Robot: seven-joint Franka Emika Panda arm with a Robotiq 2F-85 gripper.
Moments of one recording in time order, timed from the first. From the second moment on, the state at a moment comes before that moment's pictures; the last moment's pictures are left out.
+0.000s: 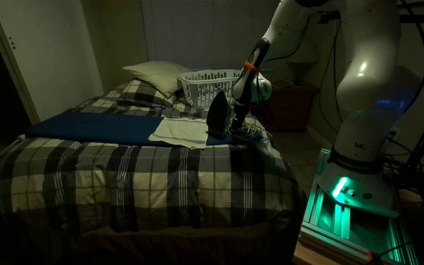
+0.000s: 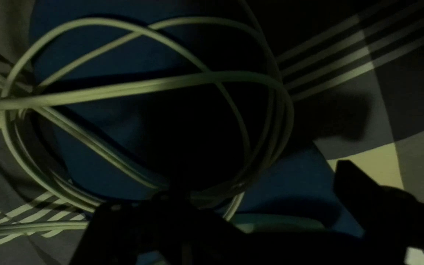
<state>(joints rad) -0.51 0.46 0.08 -2.34 0.03 2.95 -0.57</state>
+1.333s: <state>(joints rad) -0.61 0.57 0.15 -2.24 0.03 2.94 -0.57</state>
